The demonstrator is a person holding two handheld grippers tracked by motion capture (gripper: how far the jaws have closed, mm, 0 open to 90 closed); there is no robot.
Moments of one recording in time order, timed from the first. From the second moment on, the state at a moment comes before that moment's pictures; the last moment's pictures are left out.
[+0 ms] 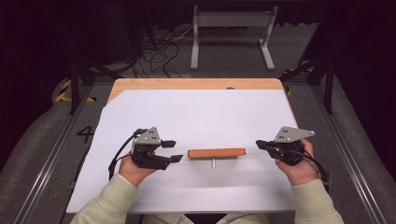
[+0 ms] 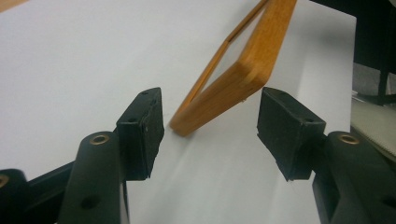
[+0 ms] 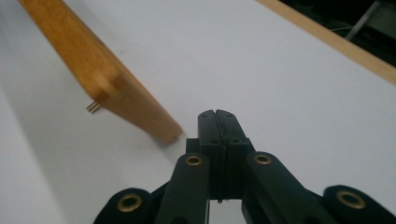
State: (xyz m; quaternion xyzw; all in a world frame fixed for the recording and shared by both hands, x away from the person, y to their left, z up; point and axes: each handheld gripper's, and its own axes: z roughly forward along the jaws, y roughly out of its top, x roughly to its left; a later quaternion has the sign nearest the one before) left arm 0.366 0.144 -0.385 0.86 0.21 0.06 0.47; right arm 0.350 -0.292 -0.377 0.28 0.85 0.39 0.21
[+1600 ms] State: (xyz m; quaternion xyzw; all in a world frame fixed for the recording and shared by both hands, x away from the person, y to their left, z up) left arm 0.375 0.168 -0.404 0.85 0.28 0.08 0.43; right arm 0.411 -0.247 -0.443 0.32 0.88 0.34 0.10
